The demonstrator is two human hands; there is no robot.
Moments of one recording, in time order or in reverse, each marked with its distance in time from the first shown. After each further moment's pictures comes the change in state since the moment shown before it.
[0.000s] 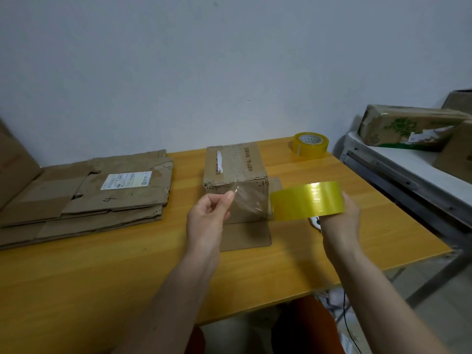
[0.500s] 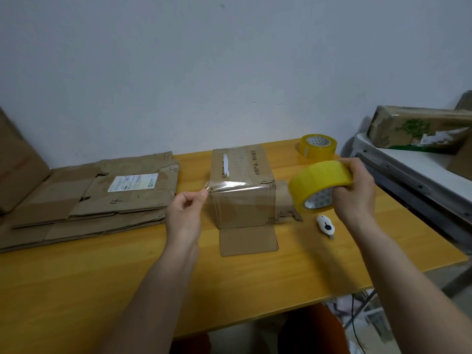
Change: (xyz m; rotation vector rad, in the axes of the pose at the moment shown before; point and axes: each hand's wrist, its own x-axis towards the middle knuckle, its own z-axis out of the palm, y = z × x) left_hand 0.040 0.005 -0.032 0.124 0.221 0.059; right_hand 0.051 -0.018 -0.001 -0.423 0.051 -0.259
